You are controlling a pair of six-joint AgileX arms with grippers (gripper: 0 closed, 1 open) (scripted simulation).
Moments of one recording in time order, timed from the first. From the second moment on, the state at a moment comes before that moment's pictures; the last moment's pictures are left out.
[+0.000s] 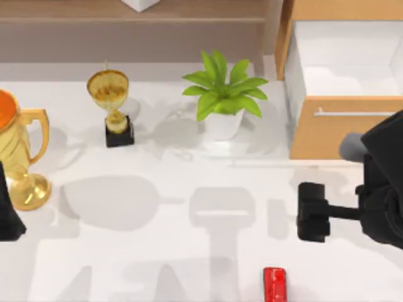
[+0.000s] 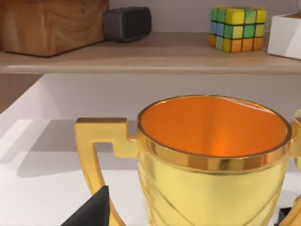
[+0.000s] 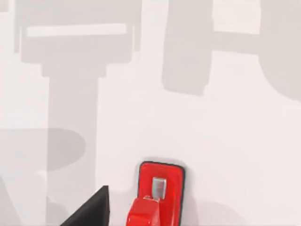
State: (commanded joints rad) left arm 0.00 0.00 0.00 0.00 0.00 0.00; right arm 0.66 1.19 0.76 -0.67 0.00 0.69
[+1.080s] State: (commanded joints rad) left arm 0.00 0.00 0.00 0.00 0.00 0.00; right arm 0.93 1.71 1.04 -0.90 0.00 0.97
